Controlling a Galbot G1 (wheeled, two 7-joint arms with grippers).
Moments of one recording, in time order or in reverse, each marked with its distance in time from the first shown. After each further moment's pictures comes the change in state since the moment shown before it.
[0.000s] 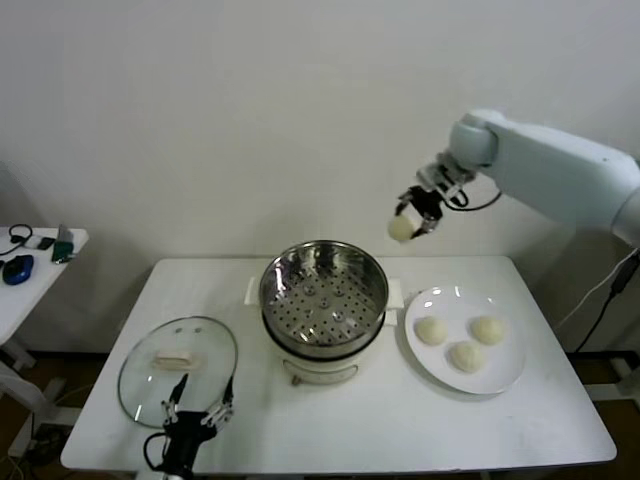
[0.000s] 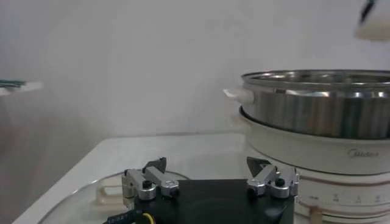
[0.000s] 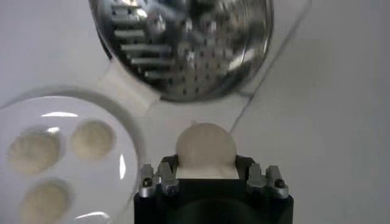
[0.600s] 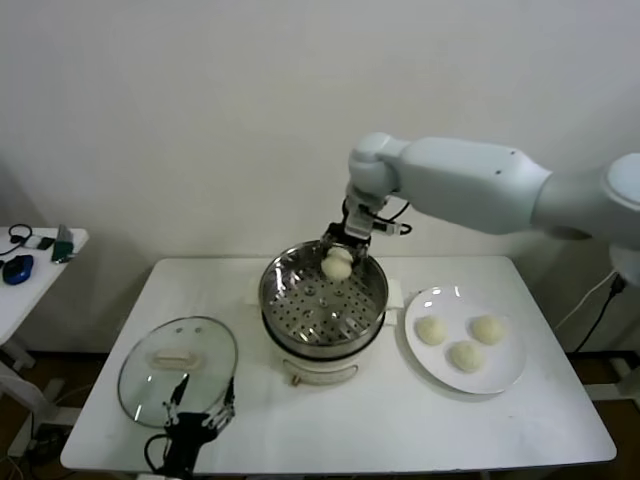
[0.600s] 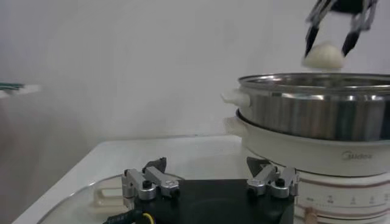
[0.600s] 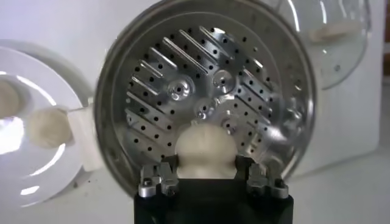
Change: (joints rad) left arm 0.012 0.002 0.009 -0.005 0.000 -0.017 -0.002; right arm -0.203 0.217 0.037 -0.097 -0.357 0.249 0.106
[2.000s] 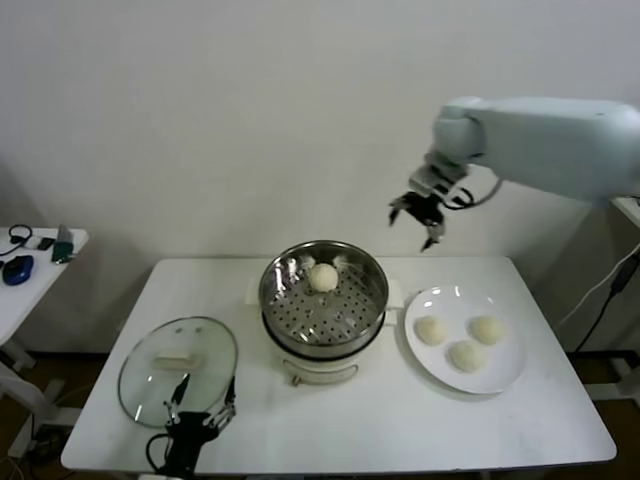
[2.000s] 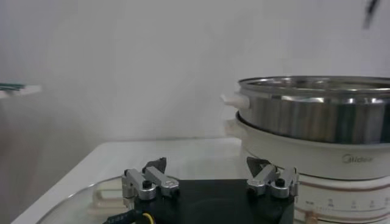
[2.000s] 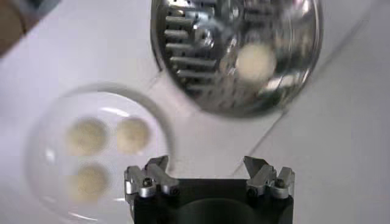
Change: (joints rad) left arm -0.004 -0.002 0.004 0.003 -0.004 -0.013 -0.005; right arm 0.432 -0.365 -0.544 0.250 0.724 -0.534 0.008
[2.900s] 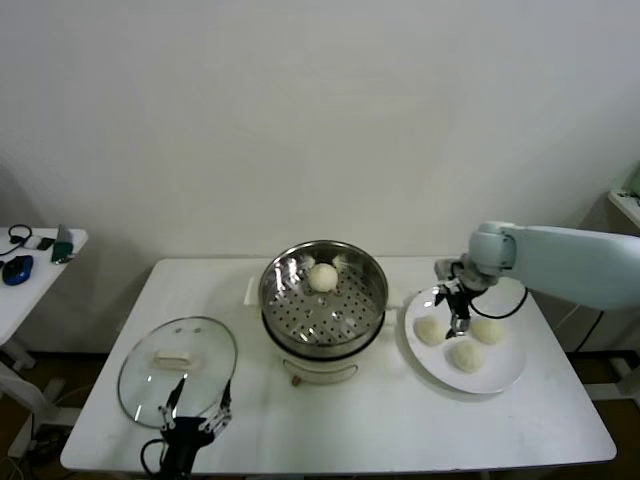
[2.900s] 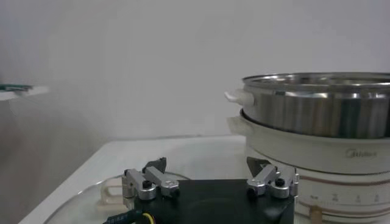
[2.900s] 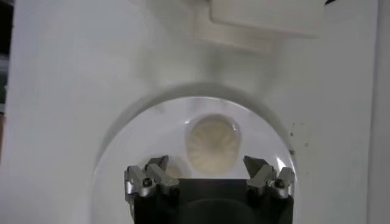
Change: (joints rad) left arm 0.023 0.001 -0.013 0.006 0.005 -0.022 -0.008; right arm -0.539 -0.047 0.301 -0.142 -0.107 -0.315 0.124
